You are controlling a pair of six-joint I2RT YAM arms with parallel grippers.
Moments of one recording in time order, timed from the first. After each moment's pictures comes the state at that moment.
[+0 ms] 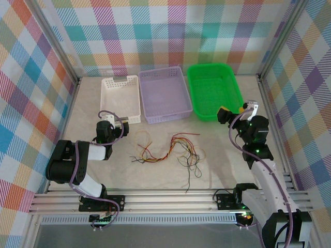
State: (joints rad) left arm -0.07 1.57 0.40 0.70 -0.07 -0.10; right arm 0.04 0.84 0.55 0.12 -0.25 0.34
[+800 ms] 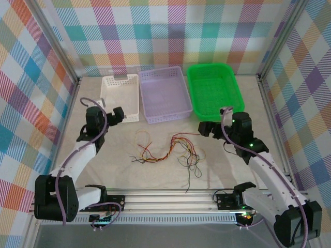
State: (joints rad) left arm -0.08 1.18 0.73 -0.05 -0.08 -0.36; right arm 0.32 0.93 0.68 -0.34 -0.33 0.41
